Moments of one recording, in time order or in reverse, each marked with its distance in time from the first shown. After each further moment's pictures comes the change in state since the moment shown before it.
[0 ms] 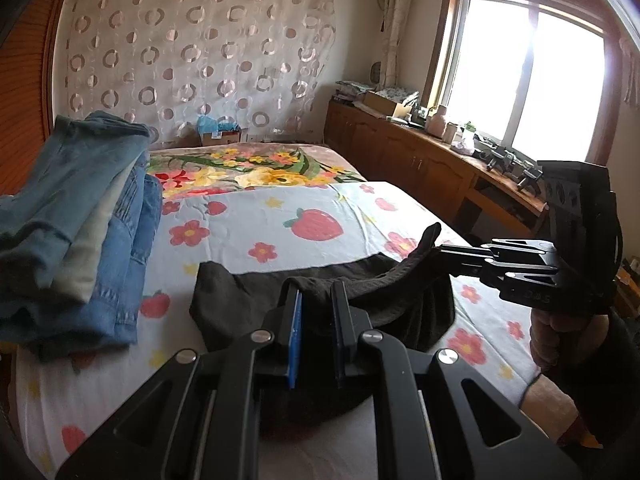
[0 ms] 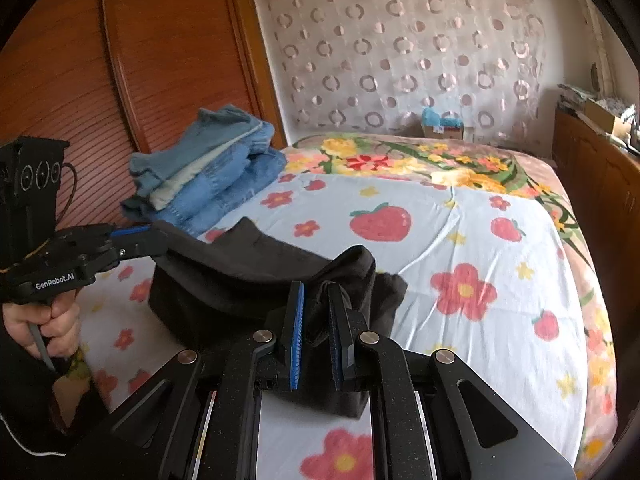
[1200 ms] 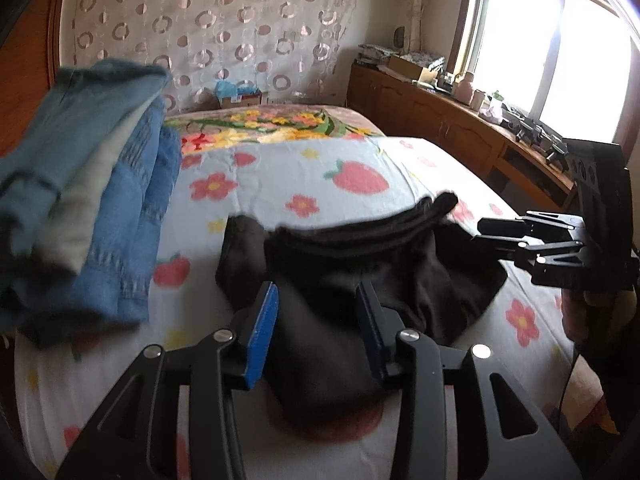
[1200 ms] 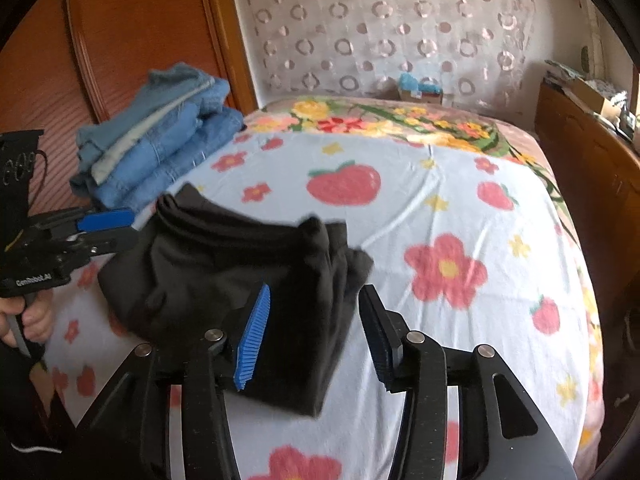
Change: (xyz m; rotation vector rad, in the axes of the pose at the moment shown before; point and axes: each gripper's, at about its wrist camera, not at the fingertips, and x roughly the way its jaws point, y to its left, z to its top) left arm 0.029 0.027 -0.028 -0.016 0.139 0.078; right arm 0.037 -0.023 -0.016 0.028 0.151 -0.100
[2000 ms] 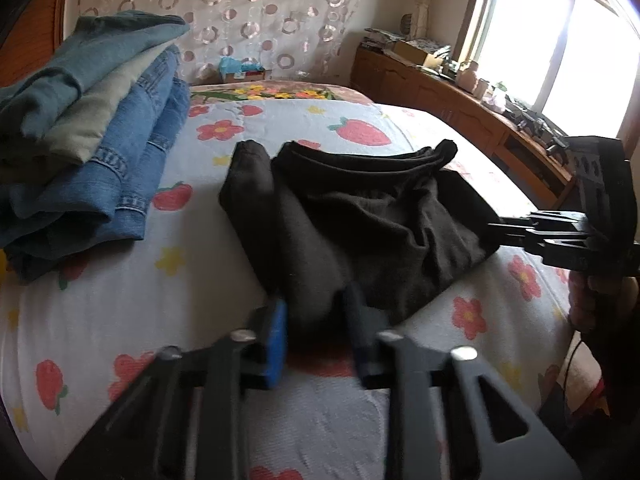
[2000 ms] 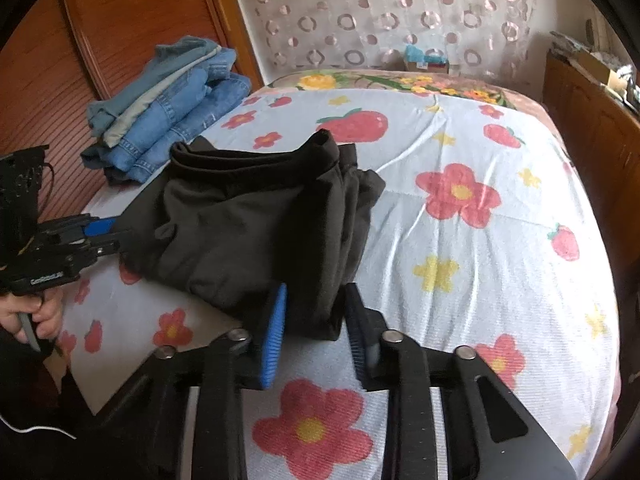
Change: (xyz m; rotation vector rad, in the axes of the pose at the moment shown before) left arm -0.001 0.003 -0.038 -0.032 0.049 -0.014; right arm 0.000 0.002 -0.034 0.031 0.063 0.079
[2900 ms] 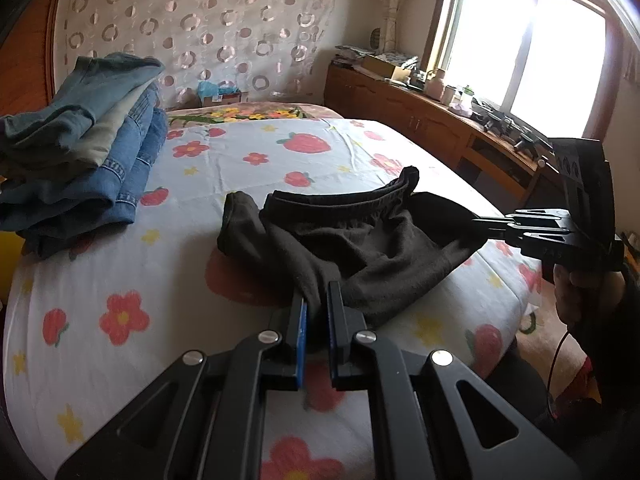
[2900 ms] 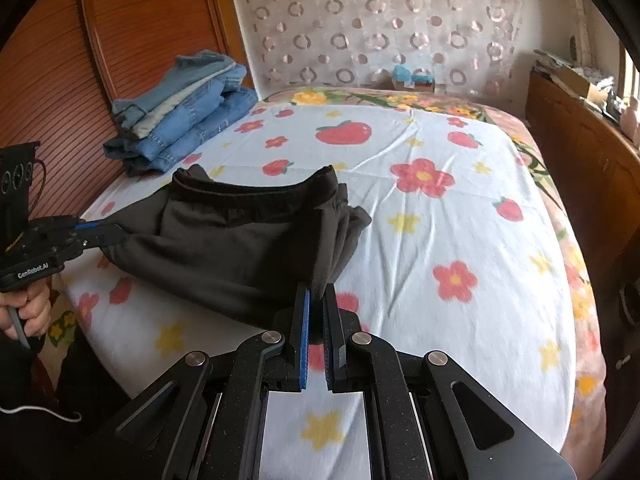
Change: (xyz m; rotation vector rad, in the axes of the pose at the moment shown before) left arm -0.061 -0.047 -0.034 0.060 -0.066 -0.057; right arm -0.072 0.020 -0.051 -0.013 -0.073 -0.079
